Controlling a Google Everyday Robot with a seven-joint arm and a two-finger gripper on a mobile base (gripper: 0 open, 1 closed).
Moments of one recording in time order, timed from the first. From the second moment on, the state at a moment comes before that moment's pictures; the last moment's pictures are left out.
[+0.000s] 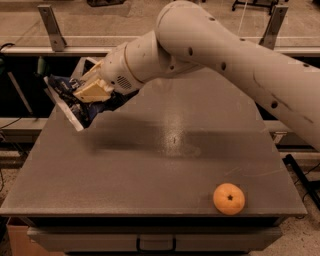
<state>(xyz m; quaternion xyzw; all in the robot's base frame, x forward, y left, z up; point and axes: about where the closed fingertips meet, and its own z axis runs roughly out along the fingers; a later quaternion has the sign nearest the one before) 0.552 0.164 0.940 -0.62 0.60 0.27 0.43</state>
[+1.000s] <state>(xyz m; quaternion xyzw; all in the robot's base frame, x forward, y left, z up) 0.634 0.000 0.901 -0.55 0.69 0.14 0.45</state>
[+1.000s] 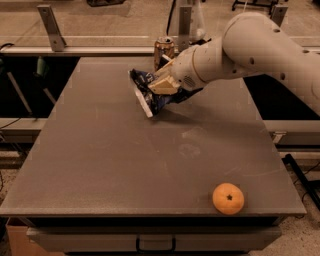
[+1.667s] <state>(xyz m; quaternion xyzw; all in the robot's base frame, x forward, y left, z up) 0.705 -0.059 0.870 -0.53 0.71 0.12 0.45</state>
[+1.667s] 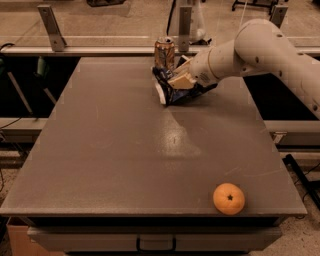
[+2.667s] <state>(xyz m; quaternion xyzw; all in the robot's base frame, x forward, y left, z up) 0.737 -0.092 0.860 -0.51 0.72 0.11 0.45</state>
